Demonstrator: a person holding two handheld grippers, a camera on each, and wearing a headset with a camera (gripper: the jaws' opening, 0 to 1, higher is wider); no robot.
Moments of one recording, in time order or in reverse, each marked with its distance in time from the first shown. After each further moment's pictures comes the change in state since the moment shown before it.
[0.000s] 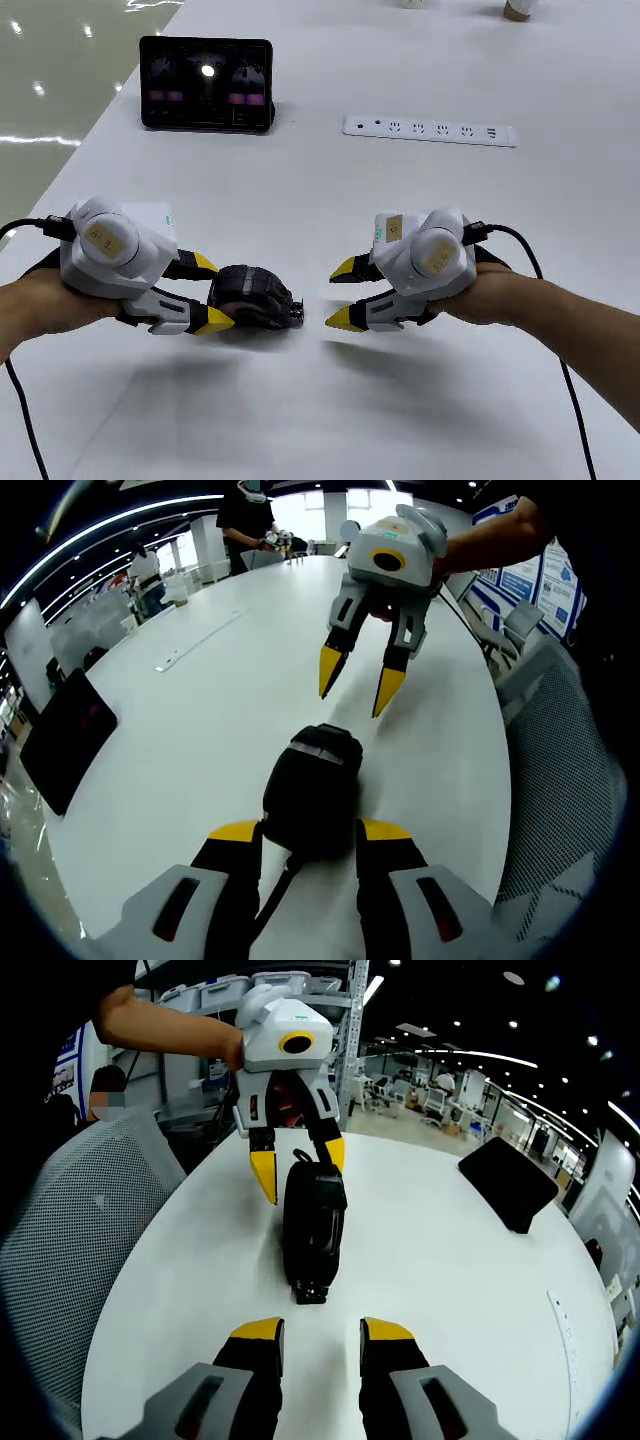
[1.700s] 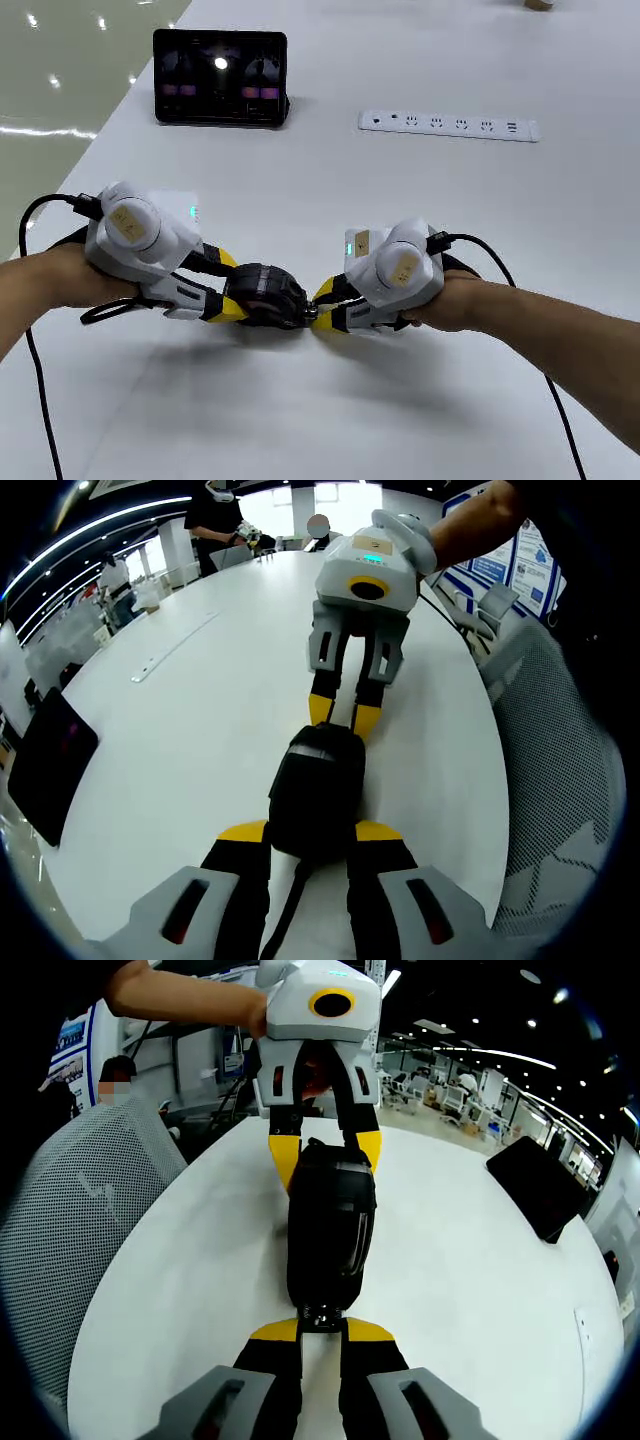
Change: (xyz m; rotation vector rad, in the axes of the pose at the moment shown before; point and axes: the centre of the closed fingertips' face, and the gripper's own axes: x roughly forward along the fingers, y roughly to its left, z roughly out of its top) left arm 0.007 0.003 0.000 0.095 0.021 -0.097; right arm 0.040 0.008 0.002 -0.034 0.024 0.068
